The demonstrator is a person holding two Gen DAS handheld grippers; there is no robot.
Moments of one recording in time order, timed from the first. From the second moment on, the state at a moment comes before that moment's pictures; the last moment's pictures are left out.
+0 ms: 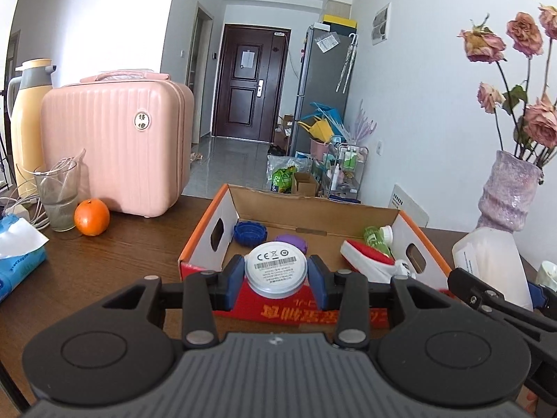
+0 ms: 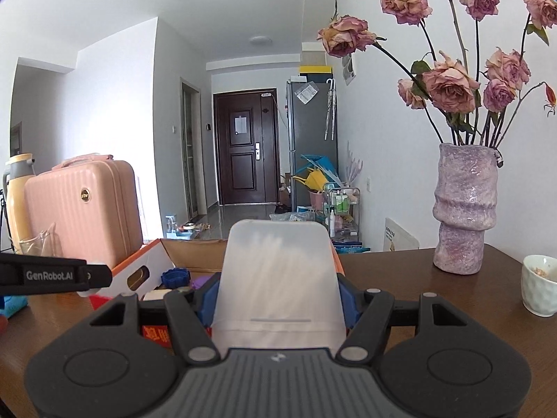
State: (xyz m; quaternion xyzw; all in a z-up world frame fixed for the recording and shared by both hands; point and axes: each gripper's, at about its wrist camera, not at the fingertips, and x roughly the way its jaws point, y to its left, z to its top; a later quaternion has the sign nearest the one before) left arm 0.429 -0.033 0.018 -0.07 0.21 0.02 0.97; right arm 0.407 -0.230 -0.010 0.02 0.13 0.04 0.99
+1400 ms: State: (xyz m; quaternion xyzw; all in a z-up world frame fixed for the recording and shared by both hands) left arm 0.580 -0.030 -0.009 -0.03 0.24 0.06 0.97; right arm 0.545 -0.211 -0.029 0.01 0.16 0.03 0.99
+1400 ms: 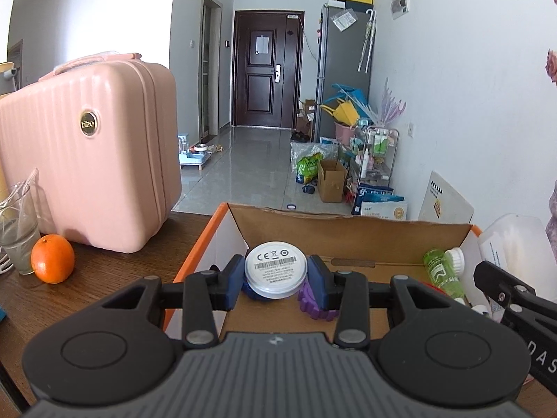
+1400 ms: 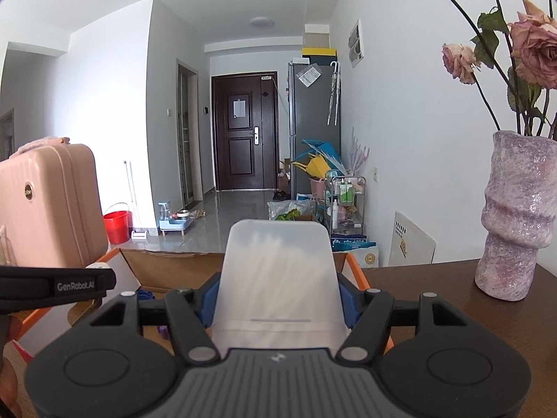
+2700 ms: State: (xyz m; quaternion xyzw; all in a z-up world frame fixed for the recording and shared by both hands) left arm 0.514 -0.008 0.019 -0.02 0.19 0.06 0.98; right arm 0.493 -0.219 -0.006 0.00 0.15 0.03 0.99
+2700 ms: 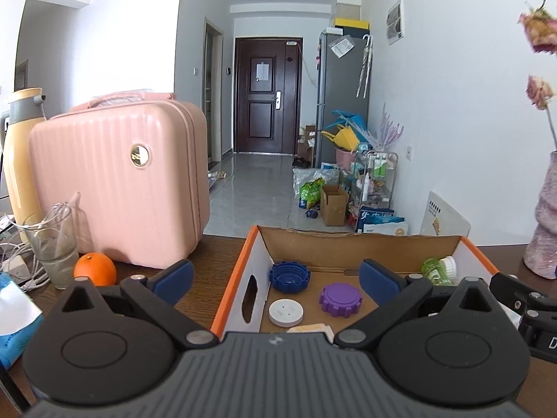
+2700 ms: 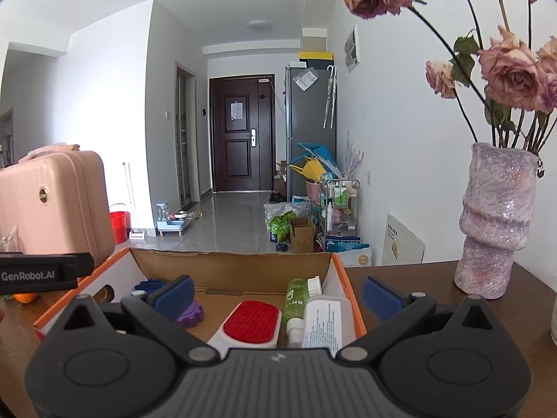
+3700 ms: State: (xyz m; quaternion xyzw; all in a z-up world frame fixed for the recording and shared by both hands) left arm 0.287 0.000 0.042 0.00 0.15 0.00 0.99; right arm 0.273 -0.230 0.019 0.00 0.08 0.05 1.00
